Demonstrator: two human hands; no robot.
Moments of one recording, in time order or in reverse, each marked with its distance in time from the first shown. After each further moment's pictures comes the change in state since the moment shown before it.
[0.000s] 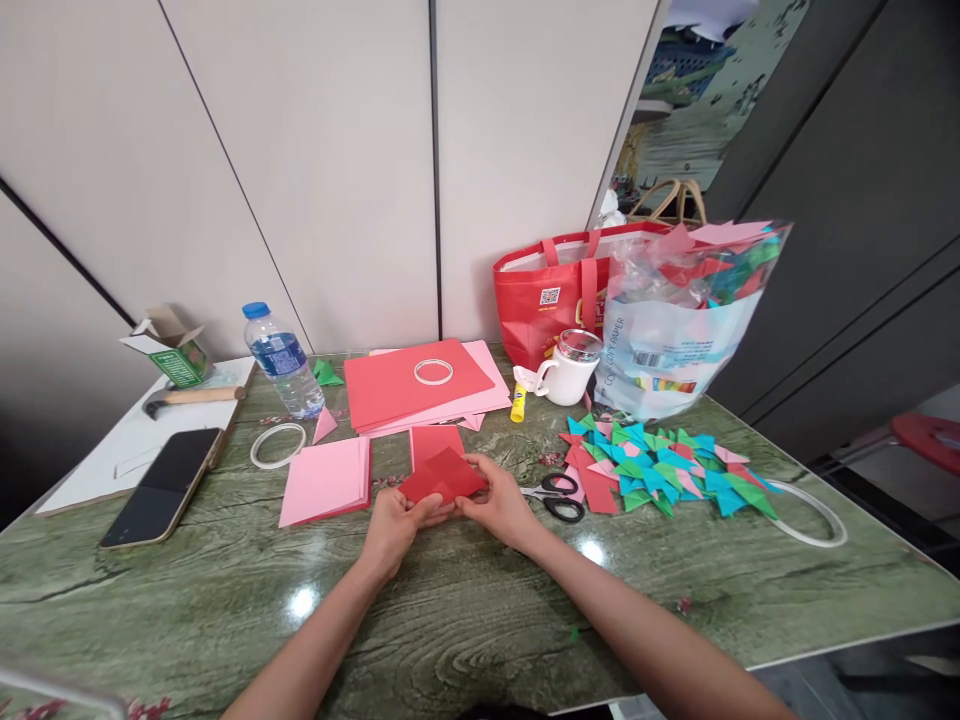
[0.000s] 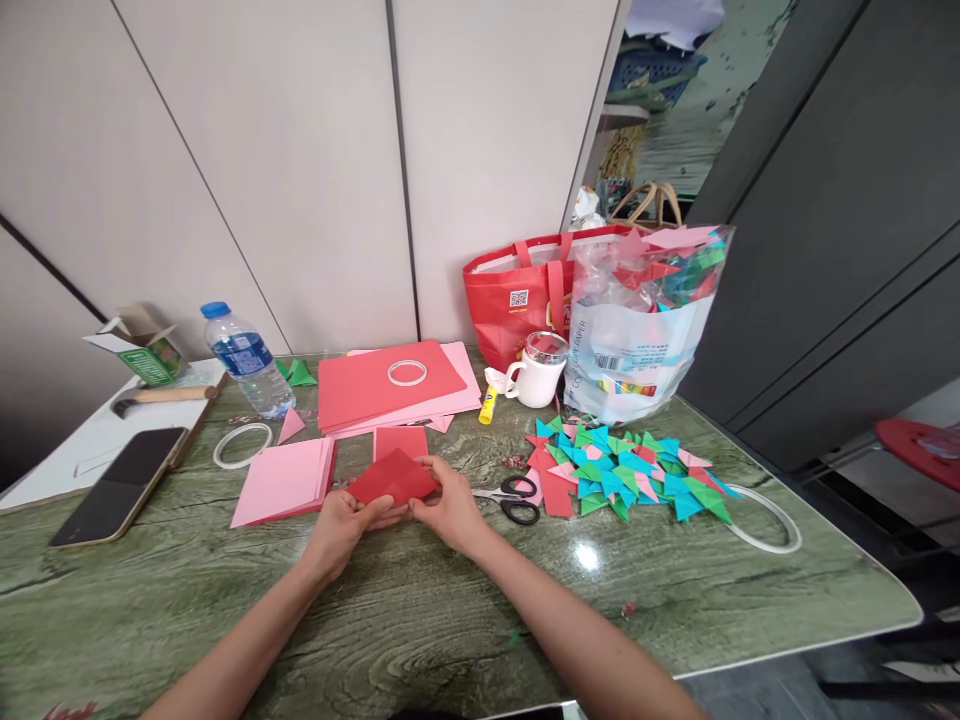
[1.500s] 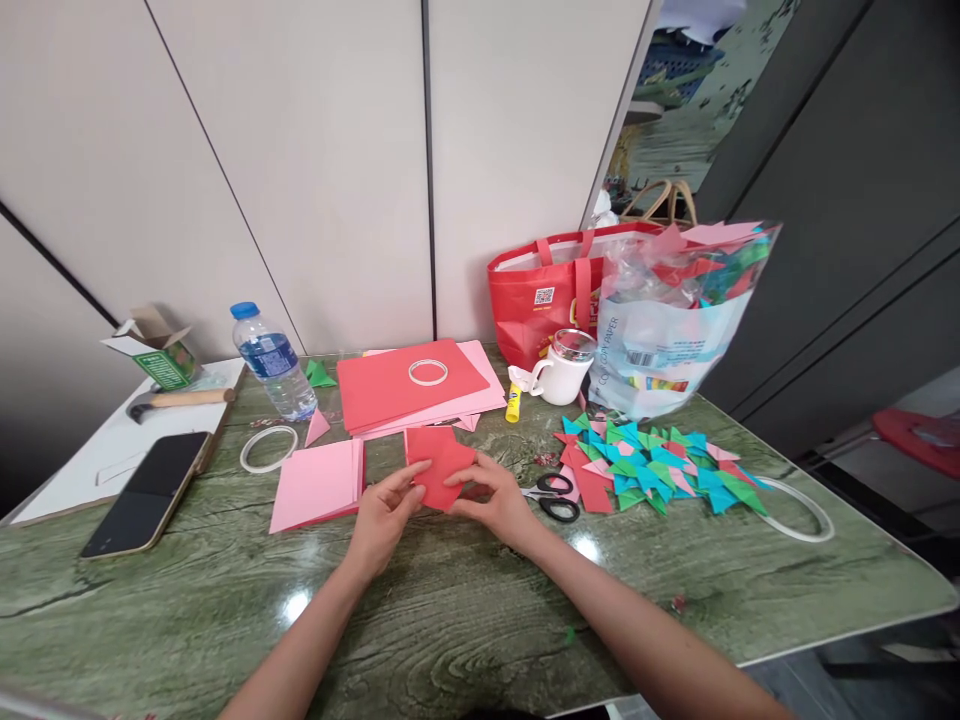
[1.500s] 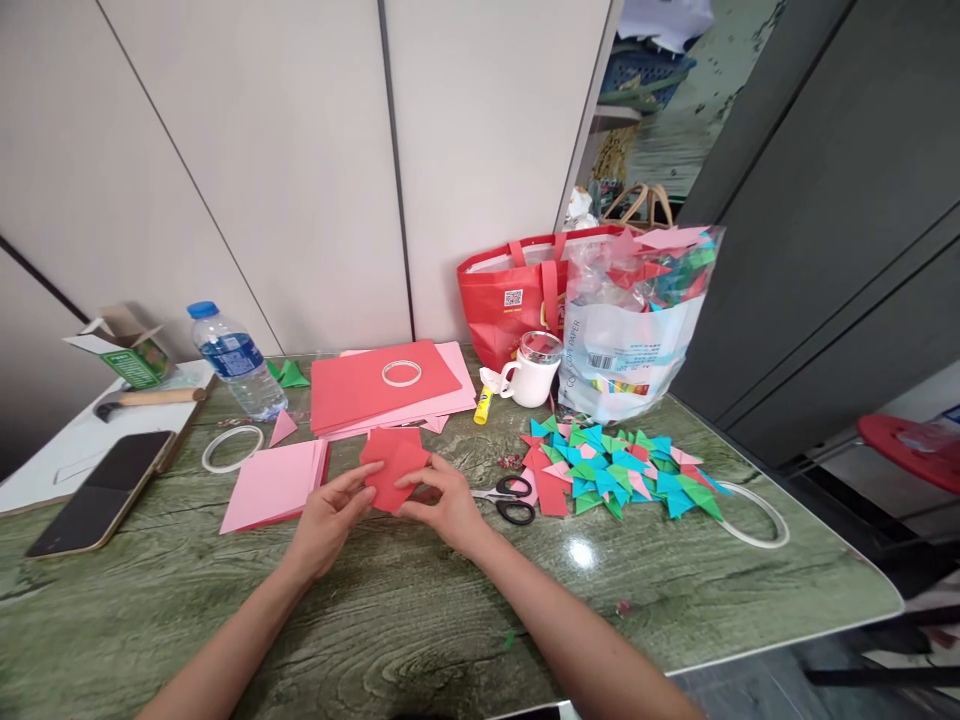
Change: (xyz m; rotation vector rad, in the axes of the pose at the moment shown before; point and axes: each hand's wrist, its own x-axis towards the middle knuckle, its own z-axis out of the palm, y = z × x) left_hand 0.007 0.005 -0.014 0.140 -0.006 0.274; right_hand -0.001 -0.014 -0.008 0.067 -0.011 -0.171
